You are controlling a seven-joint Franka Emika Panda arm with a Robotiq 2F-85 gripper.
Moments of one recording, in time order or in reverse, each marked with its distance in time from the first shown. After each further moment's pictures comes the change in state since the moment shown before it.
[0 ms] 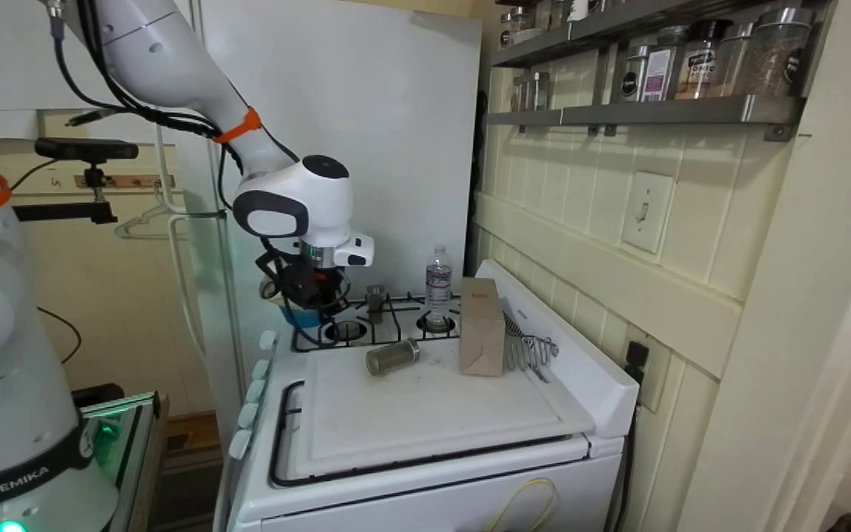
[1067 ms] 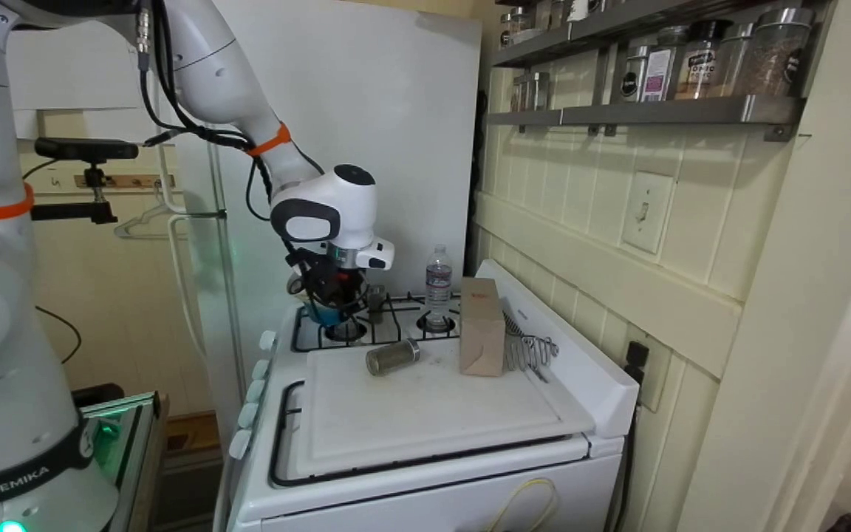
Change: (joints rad) arm -0.022 0.190 0.030 0.180 -0.103 0.012 0.195
